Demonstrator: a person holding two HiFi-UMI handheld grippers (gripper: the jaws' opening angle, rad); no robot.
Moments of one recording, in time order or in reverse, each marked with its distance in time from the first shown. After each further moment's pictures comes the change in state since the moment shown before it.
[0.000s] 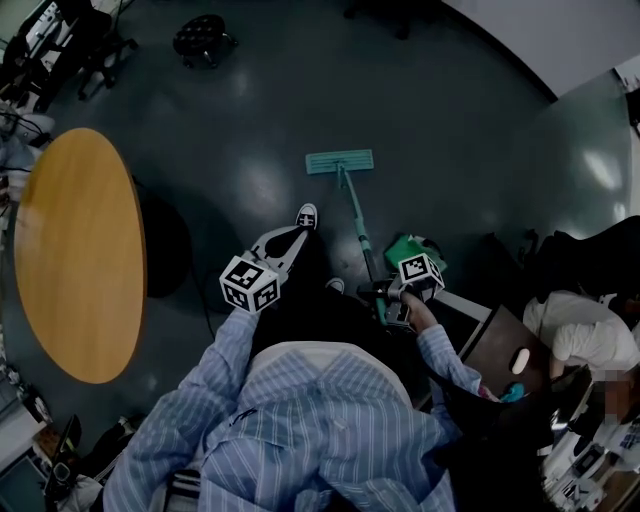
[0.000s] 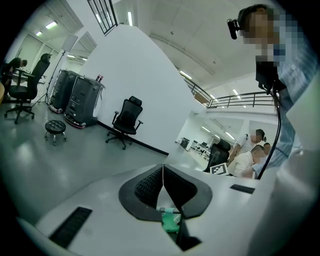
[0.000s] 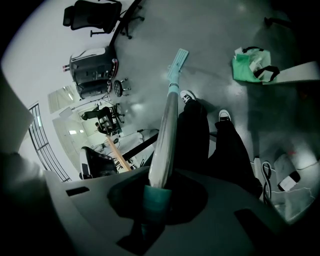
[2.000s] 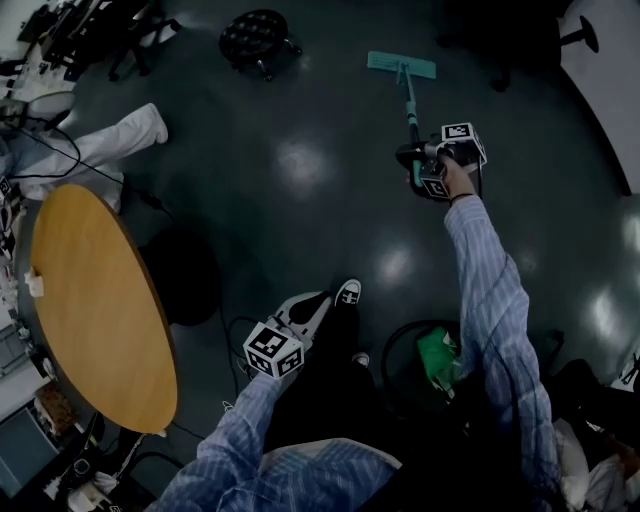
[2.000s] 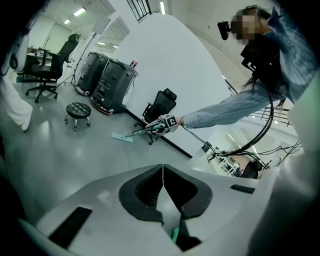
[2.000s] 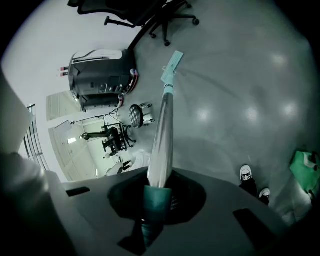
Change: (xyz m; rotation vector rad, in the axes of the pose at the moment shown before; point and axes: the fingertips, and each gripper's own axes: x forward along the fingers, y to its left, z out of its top) left arm 0.086 0.263 0.098 -0.249 0.064 0.187; right arm 0.100 0.471 0.581 -0.087 -0.147 -0.024
